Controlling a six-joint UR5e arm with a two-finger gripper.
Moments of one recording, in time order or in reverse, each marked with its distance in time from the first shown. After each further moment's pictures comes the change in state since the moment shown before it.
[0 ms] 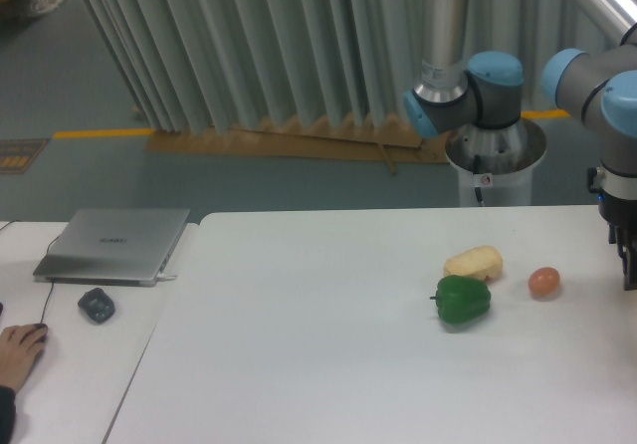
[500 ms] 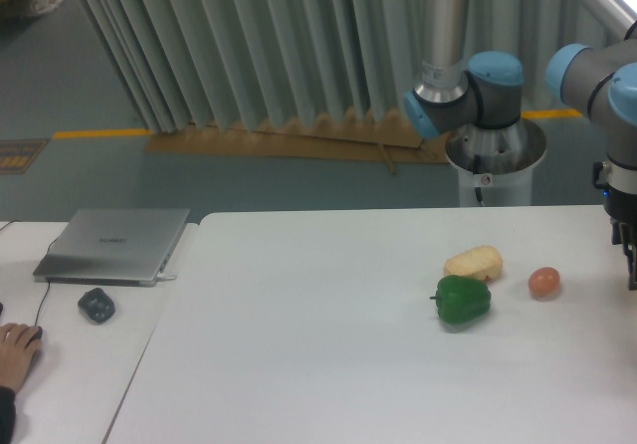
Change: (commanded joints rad) arm 0.011 -0.002 0.008 0.003 -0.029 0.000
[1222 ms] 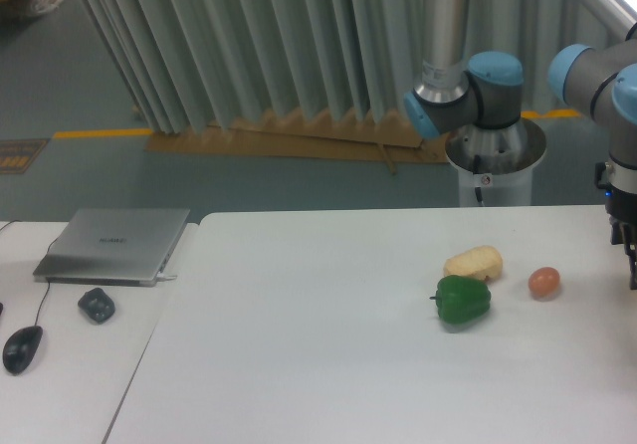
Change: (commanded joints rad) arm 0.002 0.008 -0.018 0.005 0.006 -0.072
